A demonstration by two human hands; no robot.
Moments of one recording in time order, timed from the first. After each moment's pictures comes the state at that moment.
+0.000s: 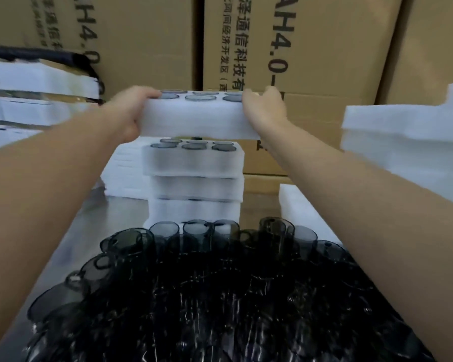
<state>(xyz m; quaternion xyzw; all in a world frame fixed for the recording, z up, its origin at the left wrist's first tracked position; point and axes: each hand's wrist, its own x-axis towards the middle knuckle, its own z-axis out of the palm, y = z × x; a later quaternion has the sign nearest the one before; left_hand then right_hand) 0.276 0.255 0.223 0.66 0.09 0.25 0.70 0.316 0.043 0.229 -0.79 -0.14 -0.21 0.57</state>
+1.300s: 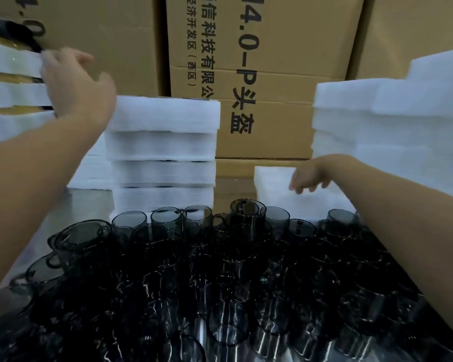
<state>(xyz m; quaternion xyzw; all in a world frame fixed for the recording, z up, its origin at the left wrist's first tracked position) 0.301 0.252 0.194 0.75 0.17 0.55 0.31 0.380 -0.119 0.136 -0.99 -0.07 0.13 0.02</state>
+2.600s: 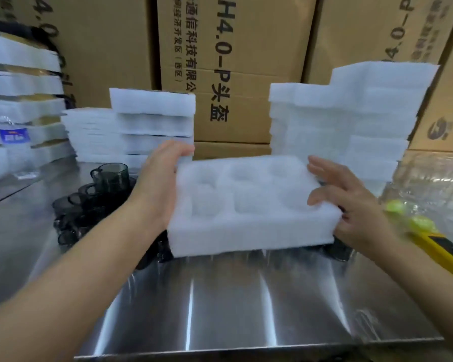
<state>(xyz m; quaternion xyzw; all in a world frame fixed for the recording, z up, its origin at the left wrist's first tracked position) 0.049 0.054 0.104 0.55 -0.07 0.17 0.82 0.064 -0.238 0.078 -0.81 -0.38 -0.39 0.21</state>
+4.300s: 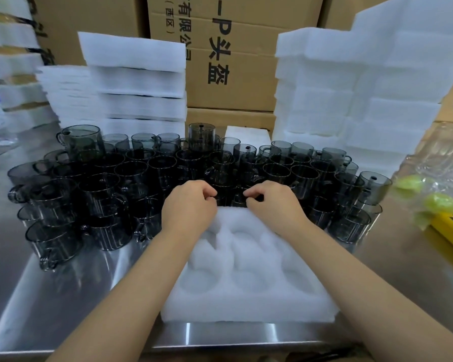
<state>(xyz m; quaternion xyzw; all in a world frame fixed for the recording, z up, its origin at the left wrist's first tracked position) 0.096 0.002 -0.002 0.92 0.09 0.19 0.34 0.131 -0.159 0.002 -0.93 -0.15 -0.12 0.30</state>
